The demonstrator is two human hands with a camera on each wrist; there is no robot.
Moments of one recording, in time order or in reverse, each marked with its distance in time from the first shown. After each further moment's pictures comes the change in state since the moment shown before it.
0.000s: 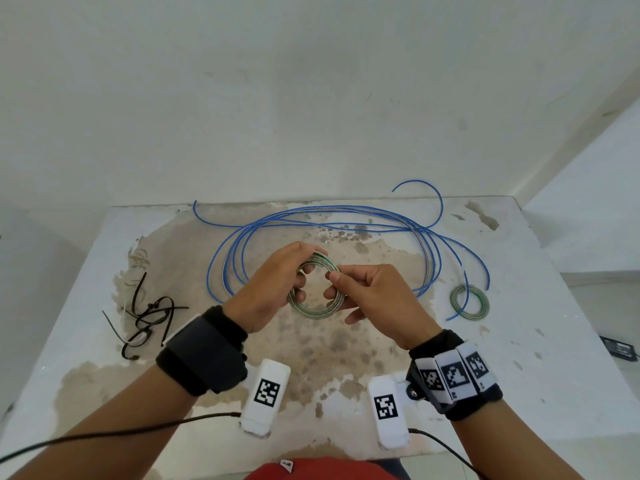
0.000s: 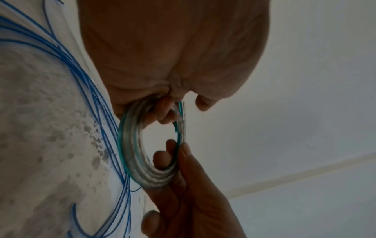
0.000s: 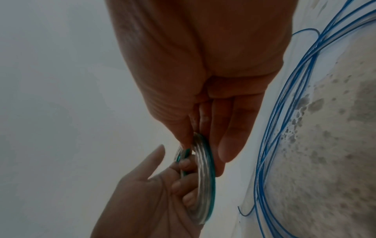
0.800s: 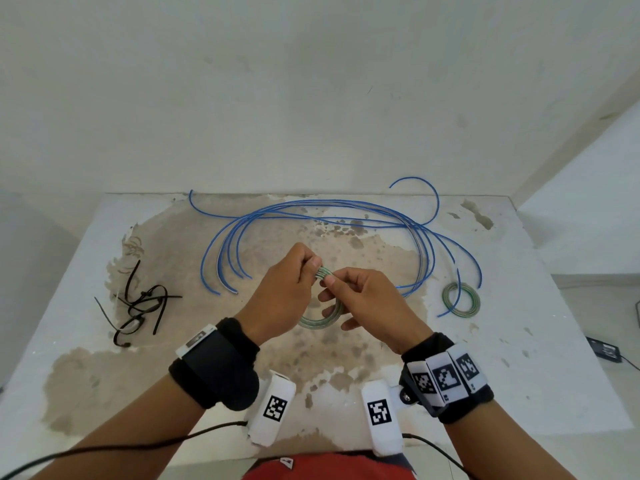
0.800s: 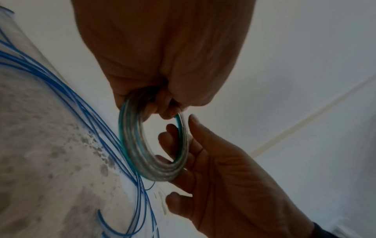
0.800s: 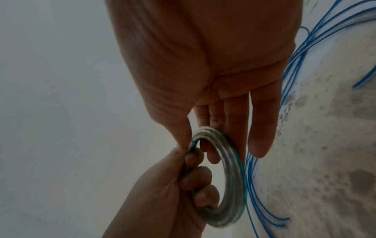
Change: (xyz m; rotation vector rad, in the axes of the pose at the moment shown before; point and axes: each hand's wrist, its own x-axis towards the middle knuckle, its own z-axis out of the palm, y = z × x) left_hand -0.009 -0.030 0.015 0.568 0.117 0.290; right_hand -0.011 0.004 0.000 -0.125 -0.027 0.037
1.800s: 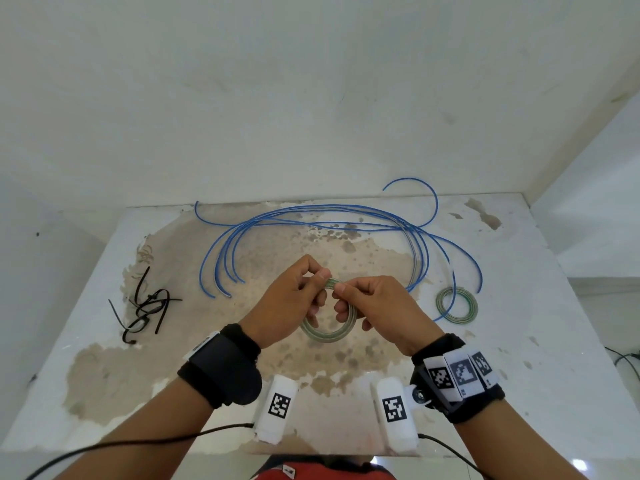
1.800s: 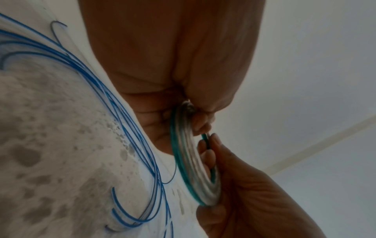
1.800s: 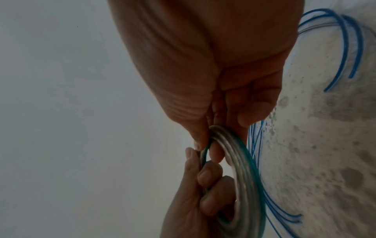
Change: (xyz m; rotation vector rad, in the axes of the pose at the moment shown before) left_hand 0.007 0.047 0.059 -0.291 -0.137 -0.156; right_hand -0.009 0.029 -0.085 0.059 -0.077 0.017
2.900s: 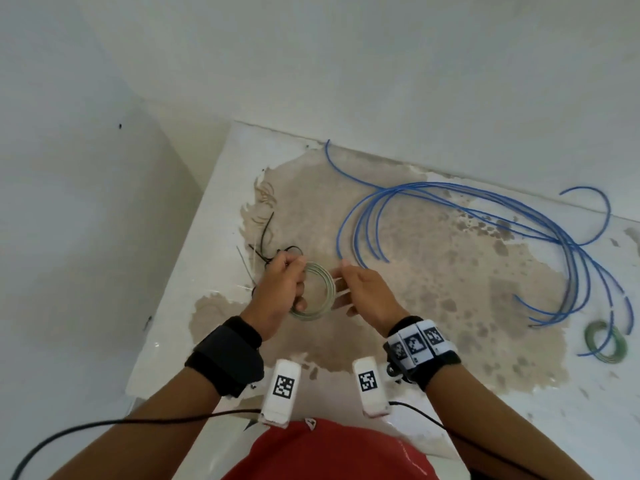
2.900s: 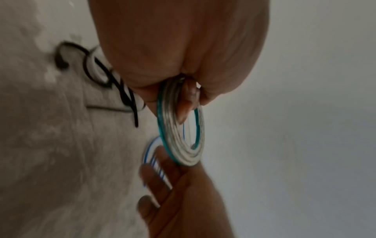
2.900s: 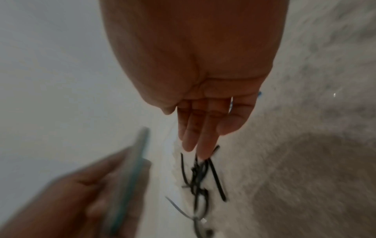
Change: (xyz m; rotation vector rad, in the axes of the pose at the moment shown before) left_hand -0.065 -0.184 -0.305 -0.600 0.376 -0.407; right_hand 0.174 0.001 0.343 -0.296 -0.103 0.232
